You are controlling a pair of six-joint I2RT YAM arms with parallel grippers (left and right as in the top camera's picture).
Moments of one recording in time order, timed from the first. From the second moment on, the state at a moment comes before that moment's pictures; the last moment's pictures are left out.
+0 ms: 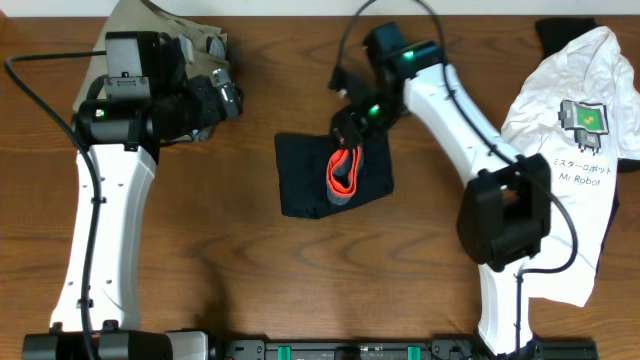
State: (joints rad) left arm 0.02 1.50 1.49 -0.92 0.30 -0.34; right arm 0.42 2.19 1.95 -1.17 -0.55 -0.17
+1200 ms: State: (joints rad) left arm 0.00 1.58 1.49 -0.95 0.25 -0.32; right arm 0.34 2.21 1.73 -1.11 -0.33 -0.10
